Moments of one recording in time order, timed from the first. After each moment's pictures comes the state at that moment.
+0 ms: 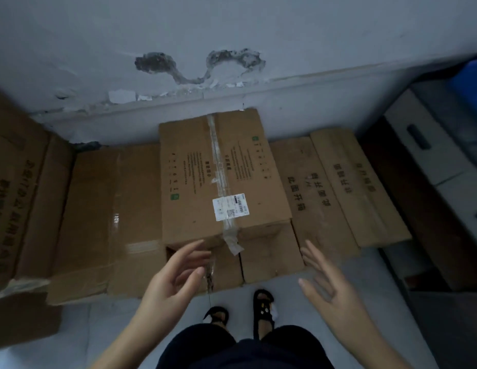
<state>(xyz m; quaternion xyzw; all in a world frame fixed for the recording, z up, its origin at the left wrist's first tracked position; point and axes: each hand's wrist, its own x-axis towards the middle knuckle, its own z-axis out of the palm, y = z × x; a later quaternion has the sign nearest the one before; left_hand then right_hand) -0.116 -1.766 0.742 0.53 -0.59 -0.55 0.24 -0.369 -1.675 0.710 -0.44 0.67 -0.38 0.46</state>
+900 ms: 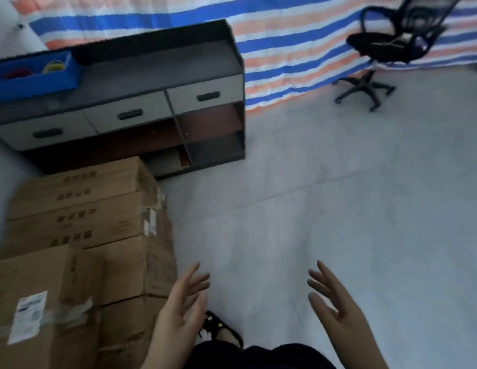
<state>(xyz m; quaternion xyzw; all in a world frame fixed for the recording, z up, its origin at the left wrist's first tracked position) -0.062 -1.586 0.718 -0.02 -0.78 -0.60 -0.16 0.029 -1.353 0.702 0.27 0.72 -0.64 -0.07</state>
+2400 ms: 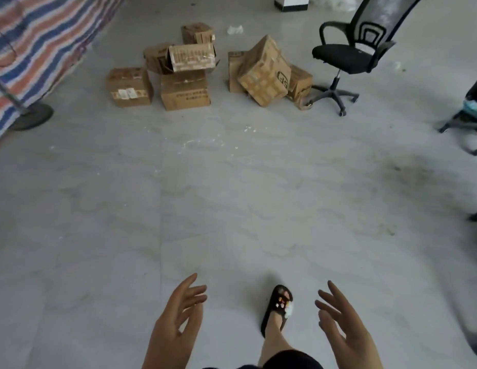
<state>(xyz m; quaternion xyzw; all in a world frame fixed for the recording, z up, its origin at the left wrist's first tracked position) 0.267 -0.624 0.688 -0.58 -0.54 -0.36 -0.50 0.507 -0.716 0.678 0.72 0.30 -0.35 -0.52</state>
